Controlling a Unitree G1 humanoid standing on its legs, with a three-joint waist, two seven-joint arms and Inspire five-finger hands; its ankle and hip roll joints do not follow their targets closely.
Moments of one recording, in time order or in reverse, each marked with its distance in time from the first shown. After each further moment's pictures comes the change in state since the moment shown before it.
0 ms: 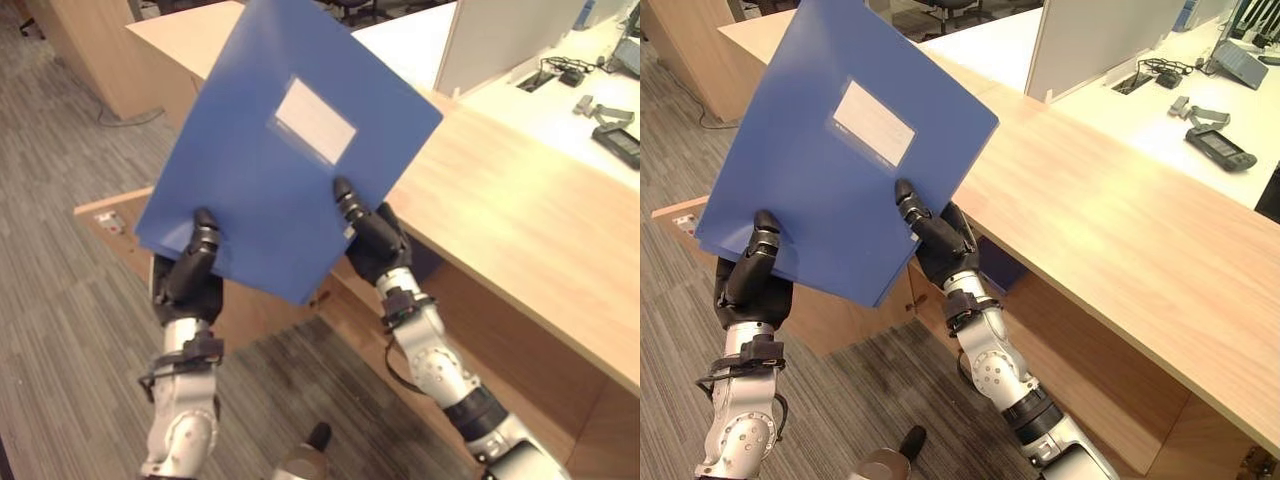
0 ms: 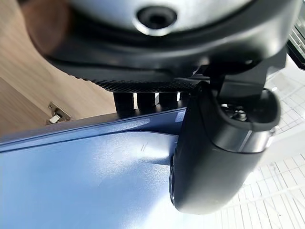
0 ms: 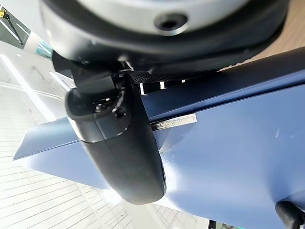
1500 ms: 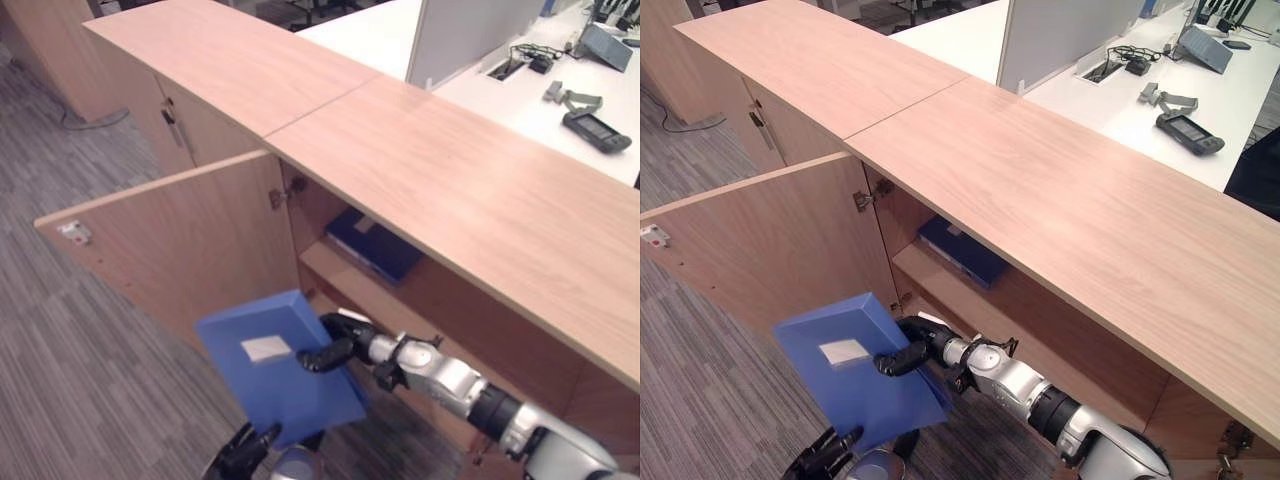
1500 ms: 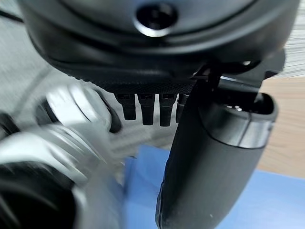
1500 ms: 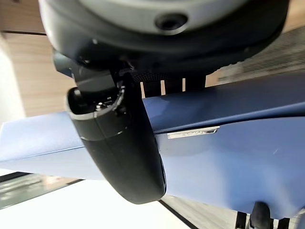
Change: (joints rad) left arm 0.097 -0.101 -0.009 1.231 0.282 0.232 -0.285; right arm -0.065 -0.182 0.355 0.335 -0.589 0.382 0.206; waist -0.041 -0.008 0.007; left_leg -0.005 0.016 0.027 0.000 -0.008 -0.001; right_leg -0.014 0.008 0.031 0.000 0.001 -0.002
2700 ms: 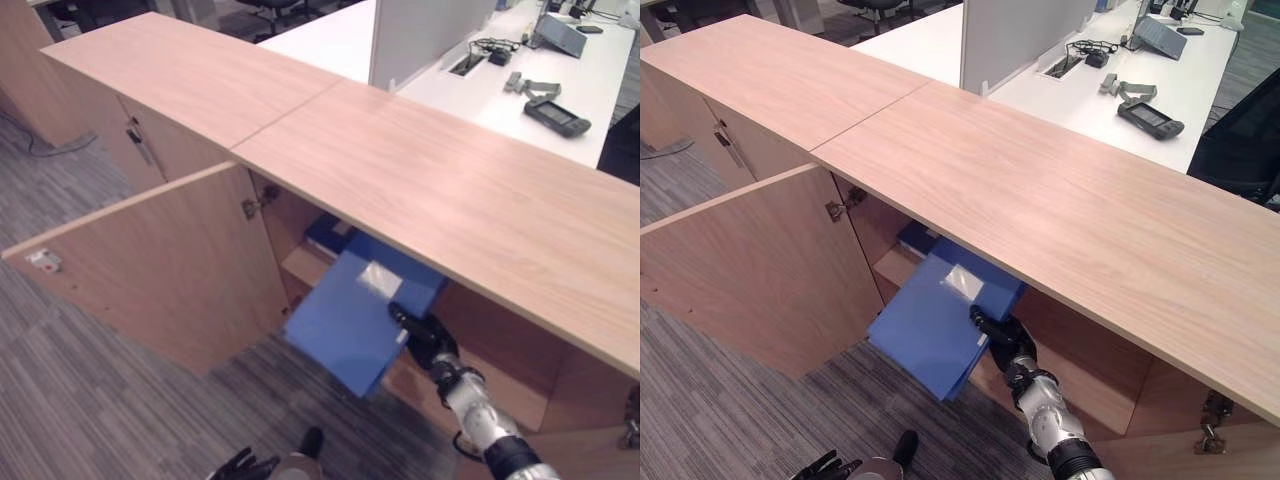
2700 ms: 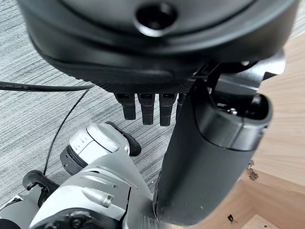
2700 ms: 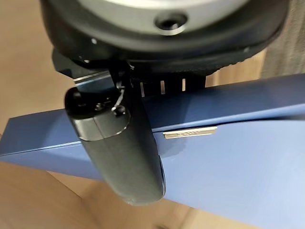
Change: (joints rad) left arm -0.001 0.016 -0.020 0.064 0.210 -0.015 0.041; right arm 0.334 0.153 -0.735 0.182 0.438 -0.238 -0.084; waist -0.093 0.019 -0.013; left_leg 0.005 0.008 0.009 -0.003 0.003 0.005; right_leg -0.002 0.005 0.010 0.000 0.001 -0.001
